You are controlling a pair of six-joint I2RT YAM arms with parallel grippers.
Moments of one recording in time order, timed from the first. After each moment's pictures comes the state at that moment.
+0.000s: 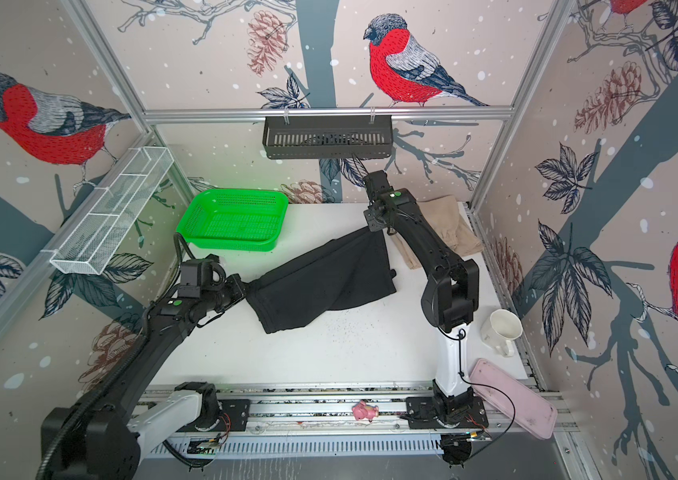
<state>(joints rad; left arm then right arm) -0.06 1.07 0.70 -0.45 0.31 -0.61 0.40 2.07 2.08 -0.97 0.27 -0.05</state>
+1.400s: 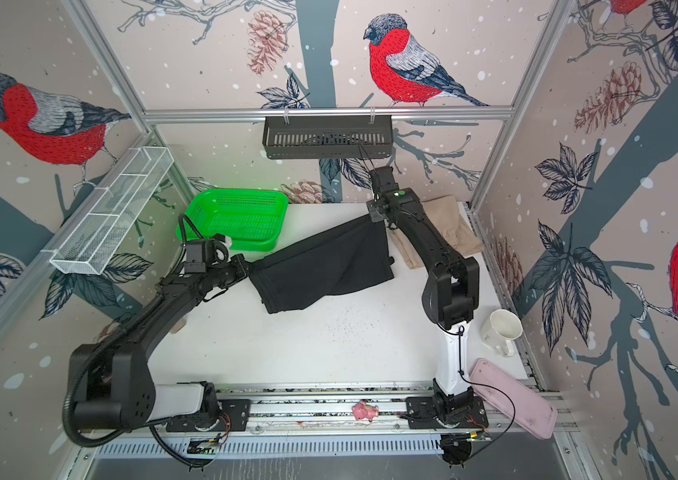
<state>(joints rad) -0.01 1.31 0.86 -0.29 0.40 -0.50 0.37 2.02 2.02 -0.80 0.27 -0.07</state>
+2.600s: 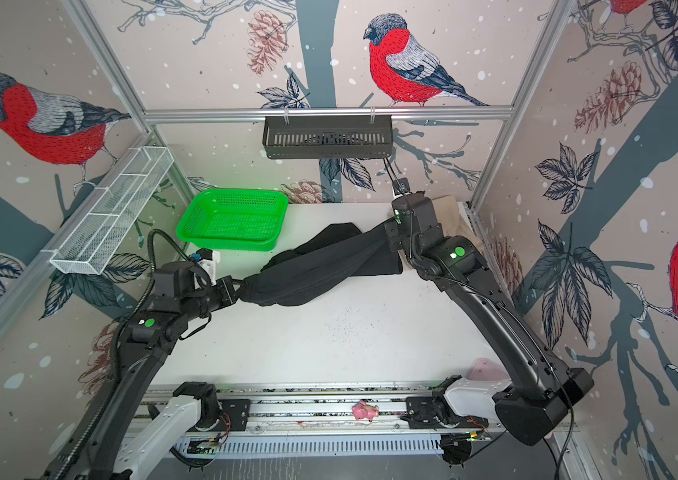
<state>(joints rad) -0.09 0.78 0.81 -0.66 0.38 -0.47 0.59 1.27 1.56 -0.85 0.50 0.03</state>
